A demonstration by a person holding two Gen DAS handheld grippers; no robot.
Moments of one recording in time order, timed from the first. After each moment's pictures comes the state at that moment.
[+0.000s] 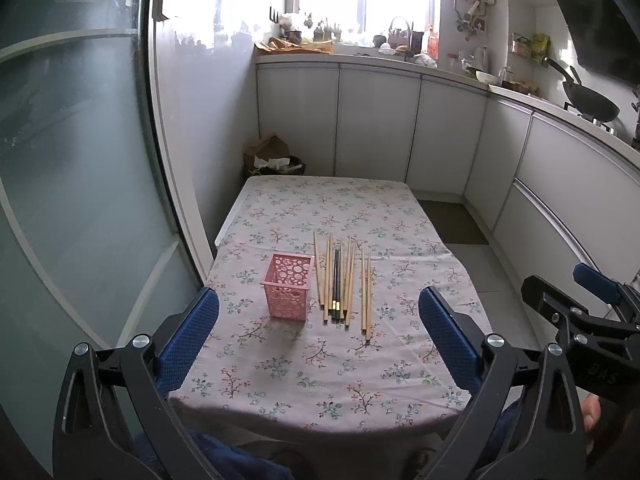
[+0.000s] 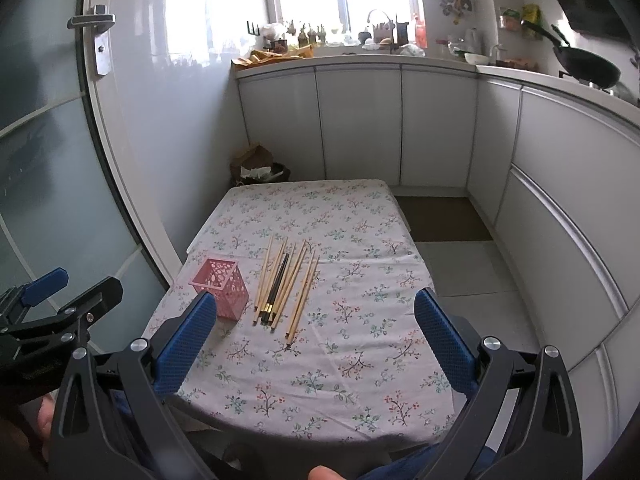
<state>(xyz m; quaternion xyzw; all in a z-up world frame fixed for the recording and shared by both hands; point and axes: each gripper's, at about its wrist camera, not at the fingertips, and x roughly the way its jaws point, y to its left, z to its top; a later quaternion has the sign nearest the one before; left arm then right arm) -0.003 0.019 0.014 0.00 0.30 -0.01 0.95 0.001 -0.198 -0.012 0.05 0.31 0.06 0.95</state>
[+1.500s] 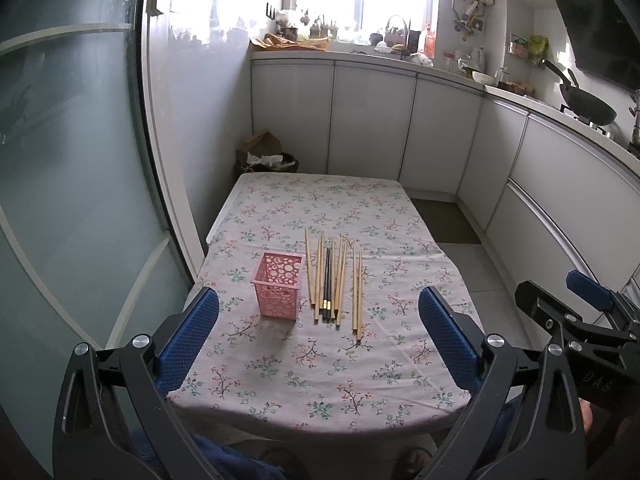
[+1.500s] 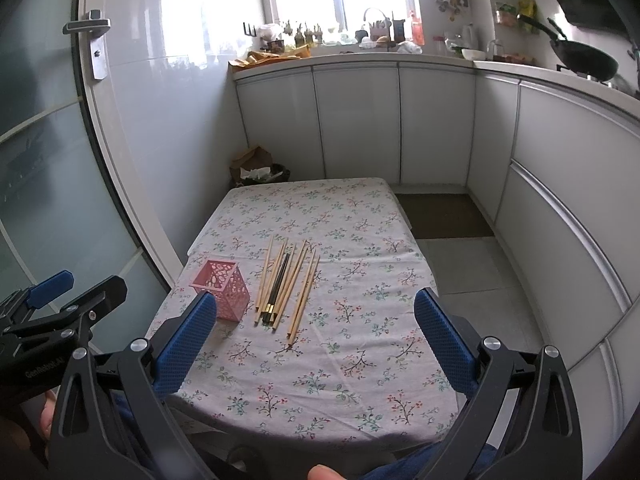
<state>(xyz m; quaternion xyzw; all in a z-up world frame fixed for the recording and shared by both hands) -0.002 0.004 0.013 -0.01 0.31 -0.02 0.95 0.001 -0.200 -0.015 0.06 0.31 0.06 0.95</state>
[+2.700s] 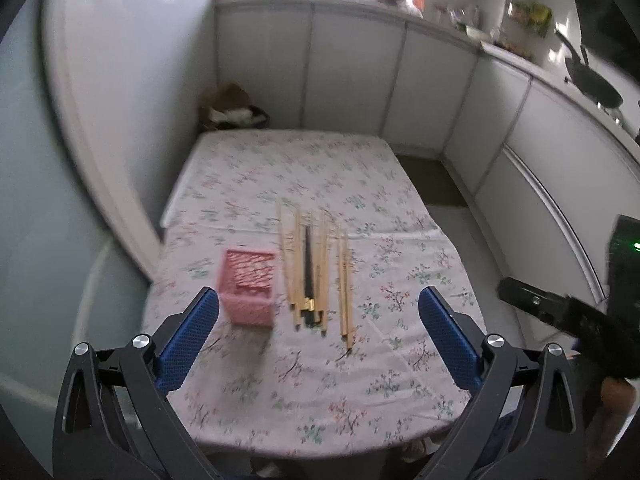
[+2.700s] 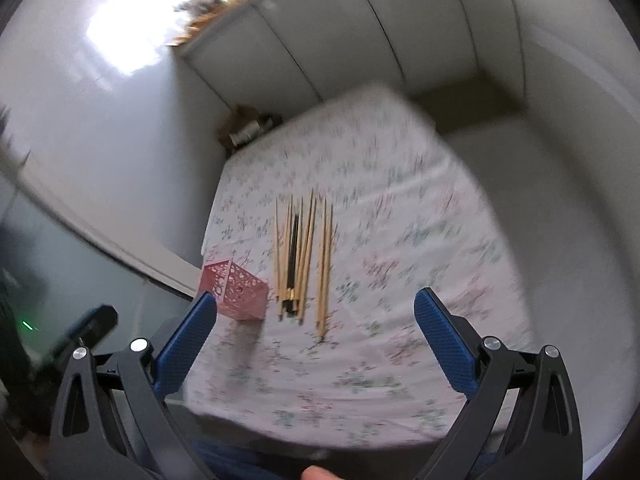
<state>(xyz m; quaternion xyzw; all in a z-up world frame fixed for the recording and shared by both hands) 0.130 0.013 -0.019 -0.02 0.42 -0.09 0.90 0.147 -0.254 -0.113 0.30 0.47 0.10 0.83</state>
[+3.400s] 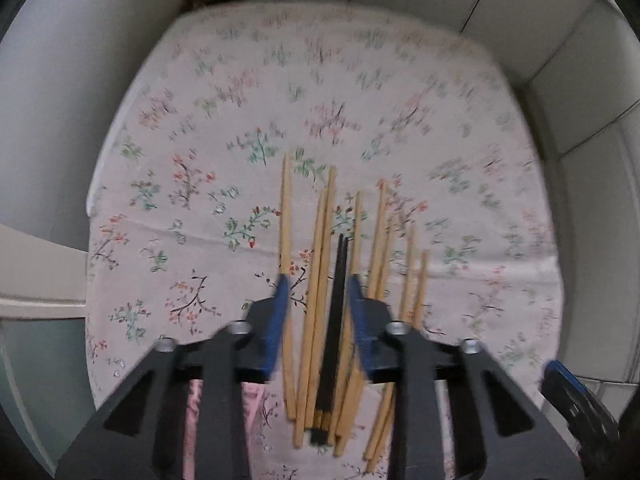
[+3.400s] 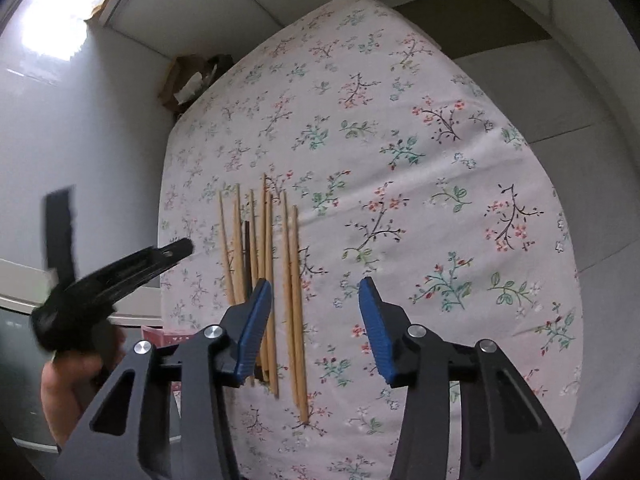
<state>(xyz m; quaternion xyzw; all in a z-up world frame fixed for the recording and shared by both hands) 0.401 -0.007 -0.185 -0.02 0.63 0.00 0.77 0.308 -0.254 -0.214 0.31 0.57 0.10 0.75</state>
